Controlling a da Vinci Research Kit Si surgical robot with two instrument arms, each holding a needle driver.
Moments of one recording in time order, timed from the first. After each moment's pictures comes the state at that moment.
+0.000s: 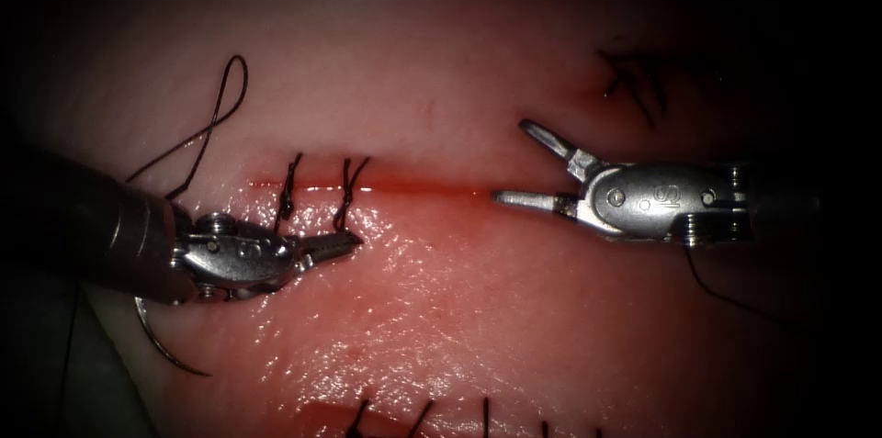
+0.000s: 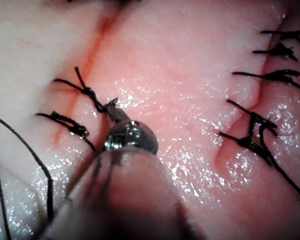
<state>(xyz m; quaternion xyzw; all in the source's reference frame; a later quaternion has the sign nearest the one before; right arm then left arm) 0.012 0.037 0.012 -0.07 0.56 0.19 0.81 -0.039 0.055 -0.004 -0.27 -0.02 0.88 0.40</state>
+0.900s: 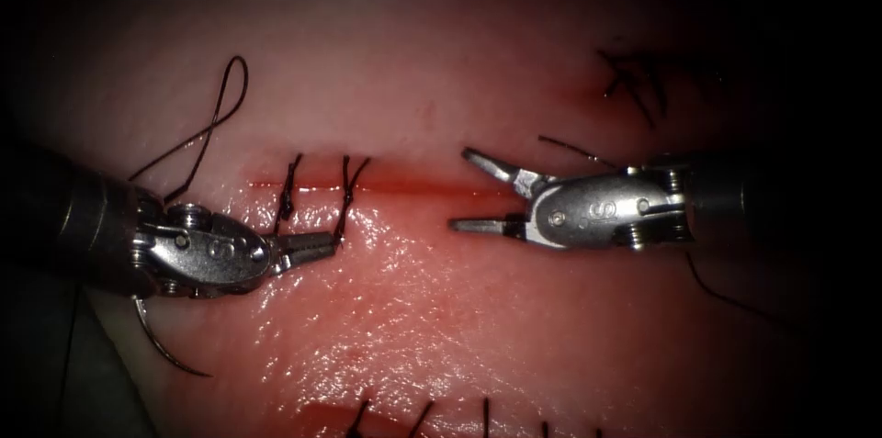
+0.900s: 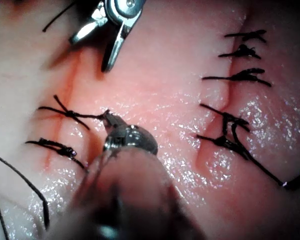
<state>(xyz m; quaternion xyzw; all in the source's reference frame) 0.018 0.034 0.015 -0.10 0.60 0.05 0.79 -0.038 0.055 -0.009 -0.29 -0.02 0.90 0.33</state>
